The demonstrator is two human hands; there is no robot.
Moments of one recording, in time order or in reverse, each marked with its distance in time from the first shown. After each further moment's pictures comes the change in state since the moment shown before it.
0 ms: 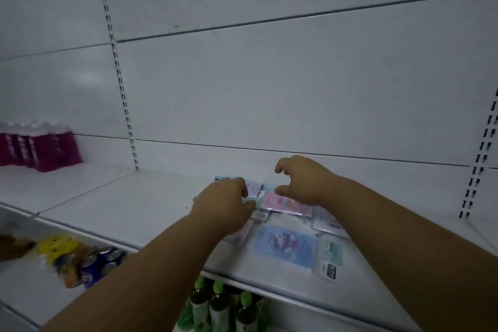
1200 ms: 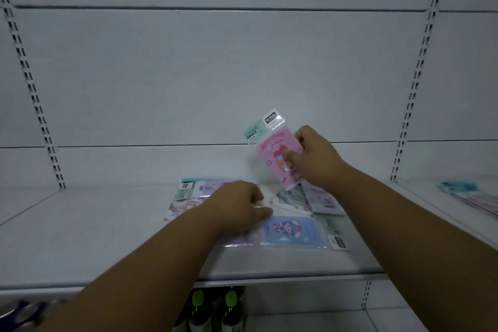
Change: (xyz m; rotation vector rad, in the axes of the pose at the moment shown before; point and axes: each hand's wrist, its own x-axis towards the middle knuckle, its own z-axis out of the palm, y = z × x) left_hand 0.027 -0.026 0.006 -0.290 -0.381 0.409; right_hand -0.026 -0.033 -0.007 0.372 0.504 0.395
